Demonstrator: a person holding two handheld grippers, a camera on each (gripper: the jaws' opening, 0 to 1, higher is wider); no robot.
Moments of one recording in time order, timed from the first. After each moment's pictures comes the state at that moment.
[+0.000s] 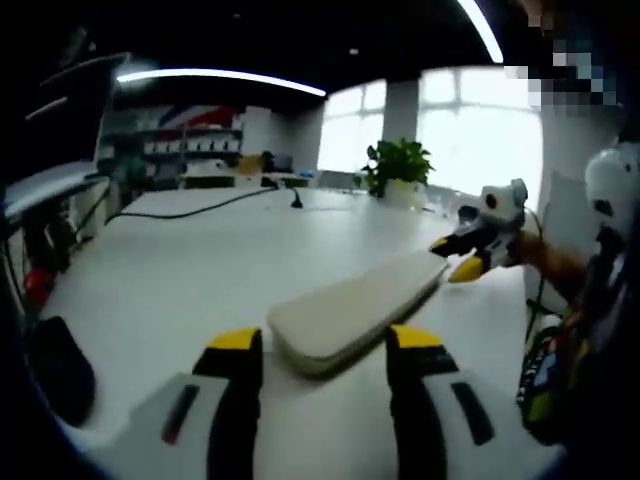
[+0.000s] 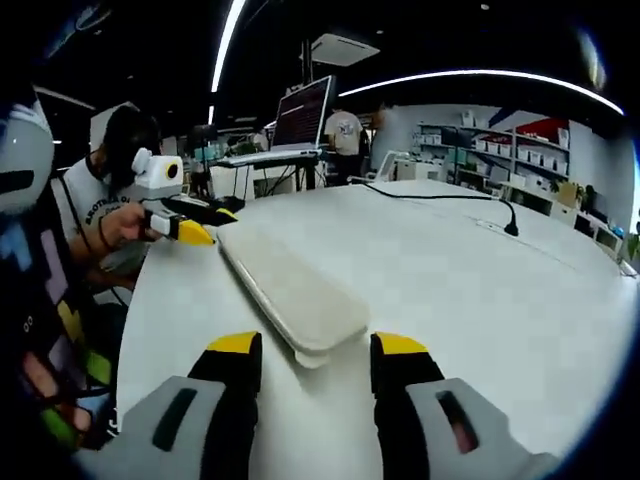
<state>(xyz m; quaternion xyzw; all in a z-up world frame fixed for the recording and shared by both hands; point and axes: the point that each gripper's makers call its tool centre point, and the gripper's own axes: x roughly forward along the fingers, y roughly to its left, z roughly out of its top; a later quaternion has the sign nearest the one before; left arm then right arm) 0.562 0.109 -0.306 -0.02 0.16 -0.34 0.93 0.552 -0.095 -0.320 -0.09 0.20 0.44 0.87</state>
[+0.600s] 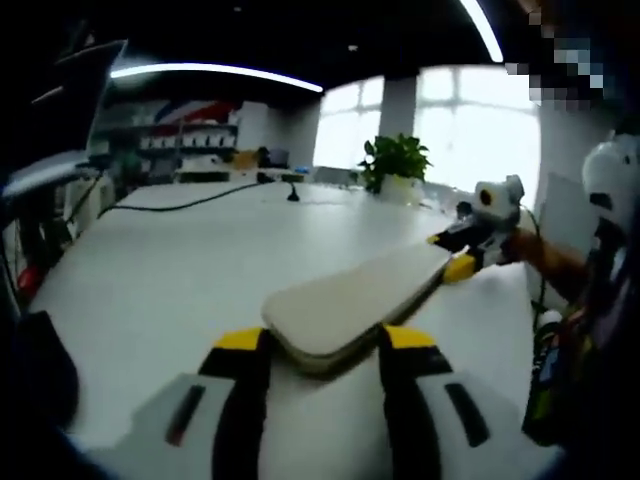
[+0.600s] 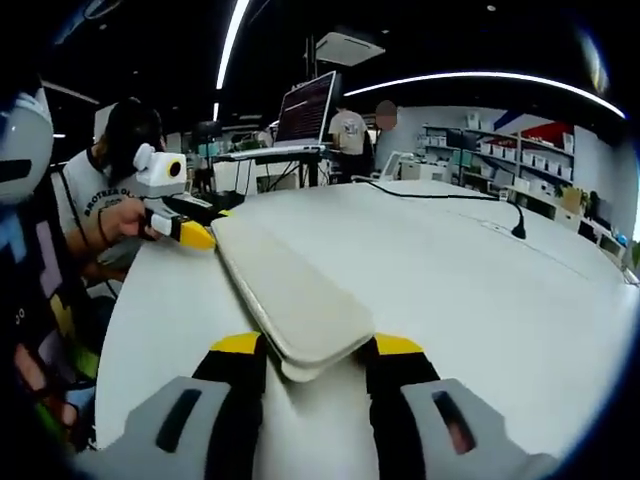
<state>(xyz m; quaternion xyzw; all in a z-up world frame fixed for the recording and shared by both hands) 0.568 0.100 -0.322 -0.01 0.17 -0.35 0.92 0.565 -0.088 -0.330 -0.11 0.18 0.46 0.86</state>
